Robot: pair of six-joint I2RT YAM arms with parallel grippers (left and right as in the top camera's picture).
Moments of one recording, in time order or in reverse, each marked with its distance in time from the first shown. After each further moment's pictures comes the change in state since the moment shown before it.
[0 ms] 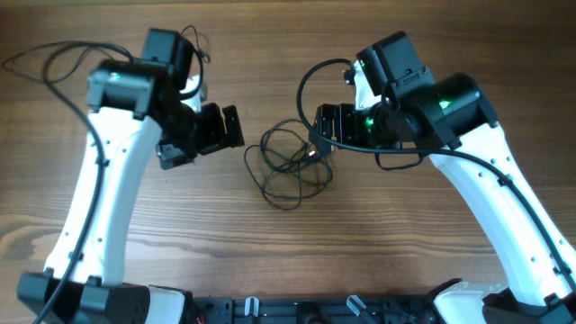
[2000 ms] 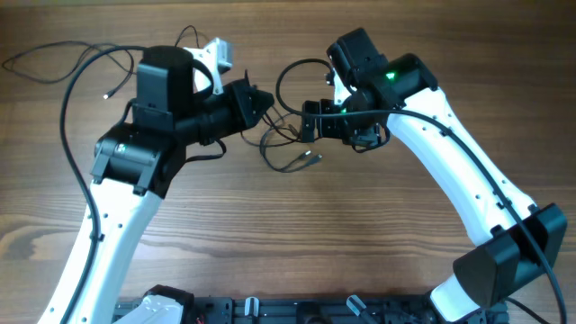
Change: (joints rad) left arm -0.082 -0.299 -0.292 0.824 0.315 -0.253; right arm 0.000 0.215 0.000 0.060 -0.018 0.006
